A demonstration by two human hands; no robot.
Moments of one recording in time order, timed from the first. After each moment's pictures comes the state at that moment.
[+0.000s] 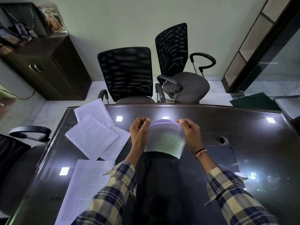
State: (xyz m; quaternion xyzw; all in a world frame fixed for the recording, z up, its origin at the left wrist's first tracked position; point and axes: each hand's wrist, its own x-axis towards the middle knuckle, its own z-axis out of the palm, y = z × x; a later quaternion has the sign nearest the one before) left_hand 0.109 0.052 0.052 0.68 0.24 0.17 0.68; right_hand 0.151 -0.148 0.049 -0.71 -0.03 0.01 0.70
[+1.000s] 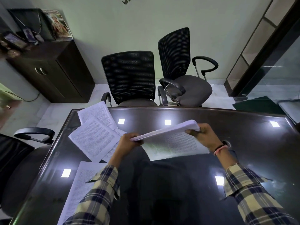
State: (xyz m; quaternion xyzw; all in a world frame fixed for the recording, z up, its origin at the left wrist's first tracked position) left_hand 0.080 0.139 0.013 0.84 0.15 -0.04 0.52; right_hand 0.184 -0.207 0.049 -0.83 -0.17 0.11 0.51
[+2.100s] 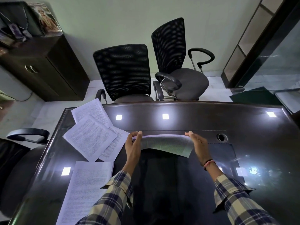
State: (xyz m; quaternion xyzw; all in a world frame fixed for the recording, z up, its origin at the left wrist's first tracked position) left_hand 0.077 0.066 -0.023 0.67 0.33 0.10 0.65; right_hand 0.136 -0.207 -0.020 -0.74 0.08 0.08 0.67
